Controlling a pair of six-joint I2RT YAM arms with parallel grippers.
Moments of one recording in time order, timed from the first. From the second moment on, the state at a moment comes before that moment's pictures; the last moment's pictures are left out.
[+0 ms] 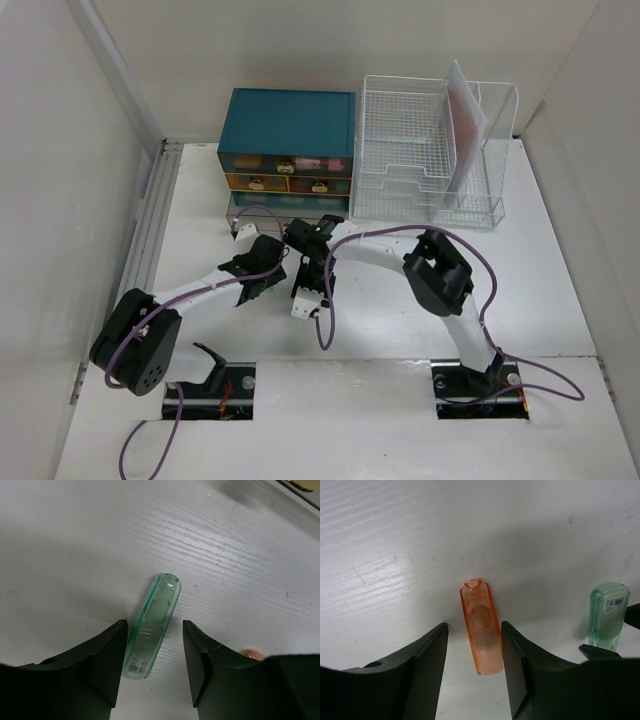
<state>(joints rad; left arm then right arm) -0.57 1.32 0.55 -0.19 -0.40 -0.86 0.96 2.17 1.71 -1.06 -0.42 -1.96</state>
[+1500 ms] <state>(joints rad) -0.66 1.25 0.52 -0.25 -0.35 -0.92 0.98 2.15 1.75 -1.13 -0.33 -1.68</state>
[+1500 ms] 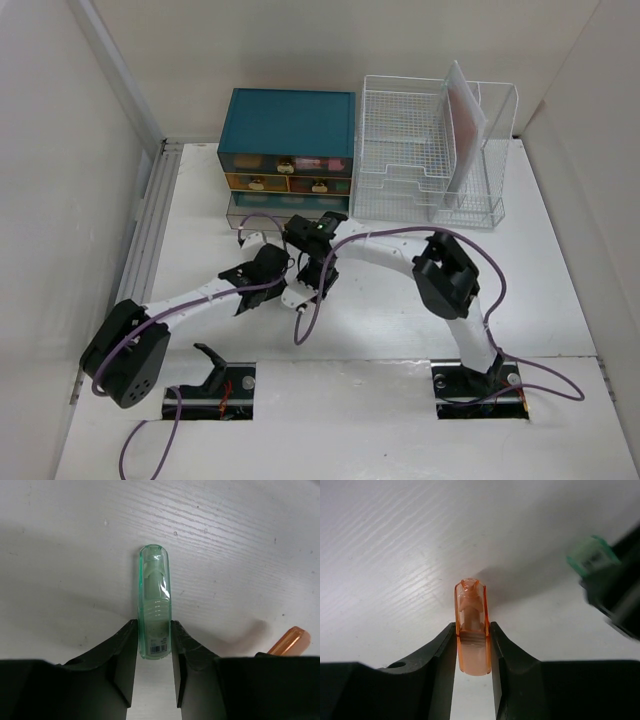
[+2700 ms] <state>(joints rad) -0.57 1.26 0.81 -0.35 -0.42 -0.76 1.00 1.77 1.49 -0.64 -0.12 -1.17</state>
